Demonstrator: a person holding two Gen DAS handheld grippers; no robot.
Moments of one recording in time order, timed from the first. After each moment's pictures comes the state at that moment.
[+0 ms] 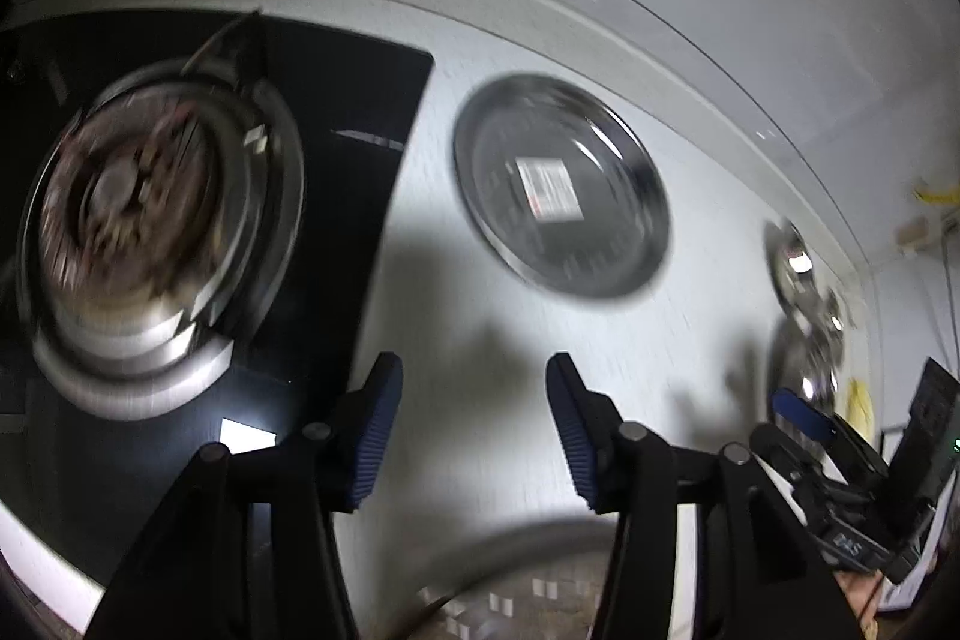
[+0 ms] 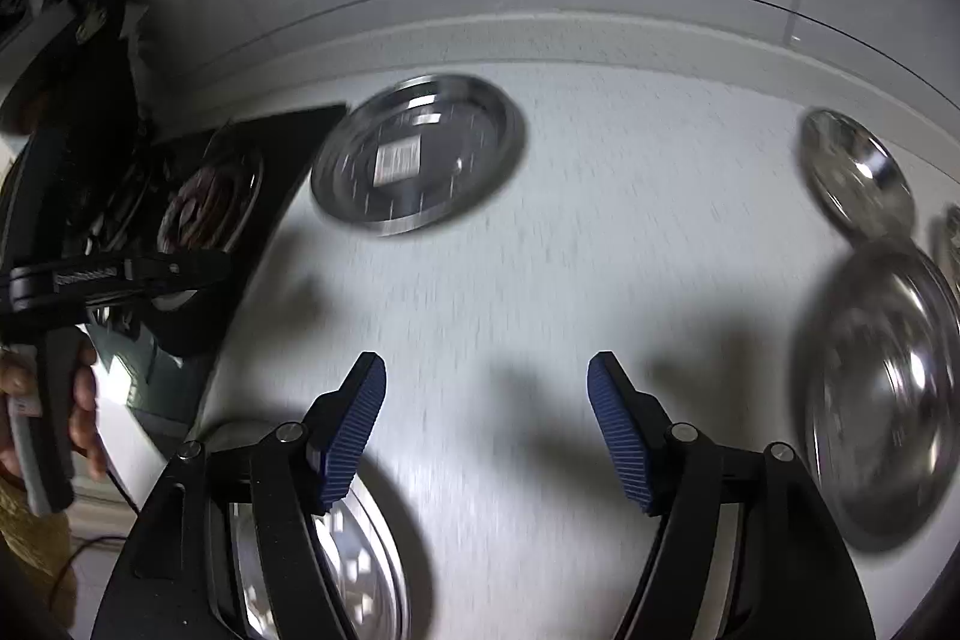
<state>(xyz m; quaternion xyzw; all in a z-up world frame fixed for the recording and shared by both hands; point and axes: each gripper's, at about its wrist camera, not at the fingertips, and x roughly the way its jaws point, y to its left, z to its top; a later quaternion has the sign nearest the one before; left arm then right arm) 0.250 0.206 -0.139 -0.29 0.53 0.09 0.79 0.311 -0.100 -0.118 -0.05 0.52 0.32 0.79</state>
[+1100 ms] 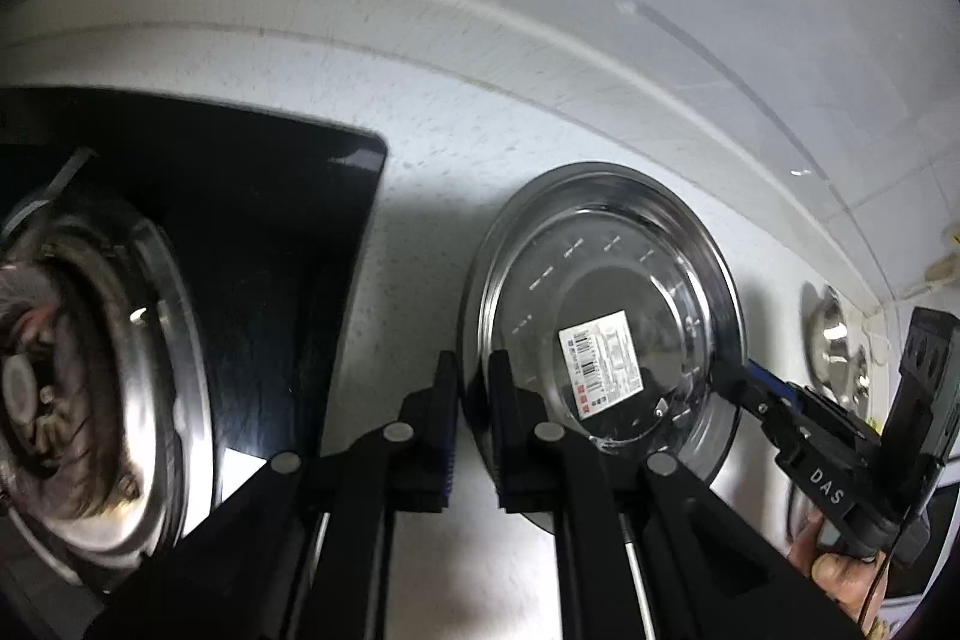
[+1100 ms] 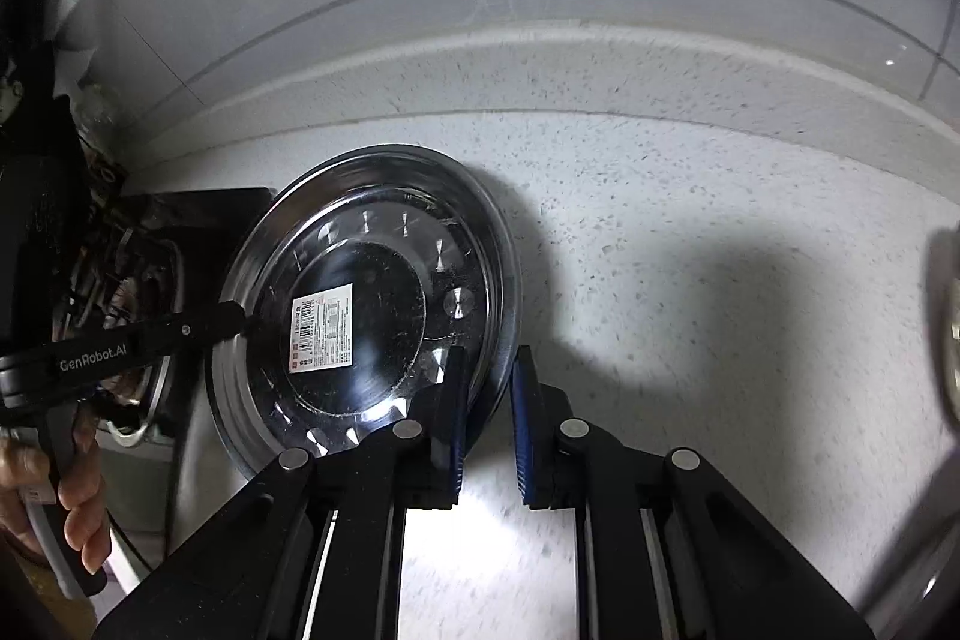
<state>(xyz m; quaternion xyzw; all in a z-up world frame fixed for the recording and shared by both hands) 0.331 0.231 -0.159 -0.27 0.52 0.09 0.80 0.403 -0.049 -0.144 -0.03 0.53 0.33 0.78</state>
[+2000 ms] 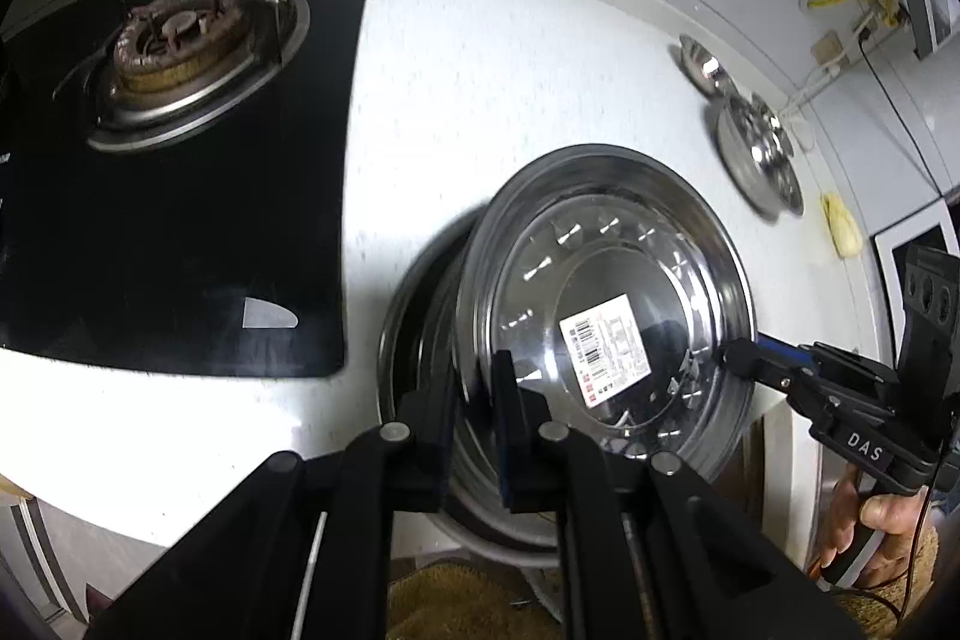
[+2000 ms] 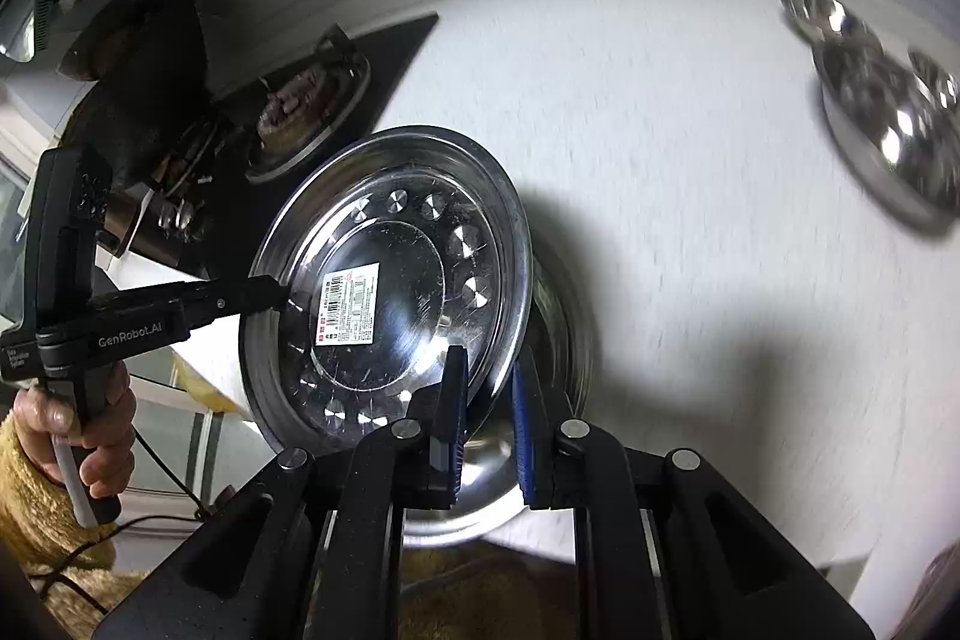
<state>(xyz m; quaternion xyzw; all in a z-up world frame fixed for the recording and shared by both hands) 0.048 0.128 -0.134 -0.19 0.55 -0.01 0.81 0.122 -0.132 -0.116 -0.01 0.56 0.32 0.77</state>
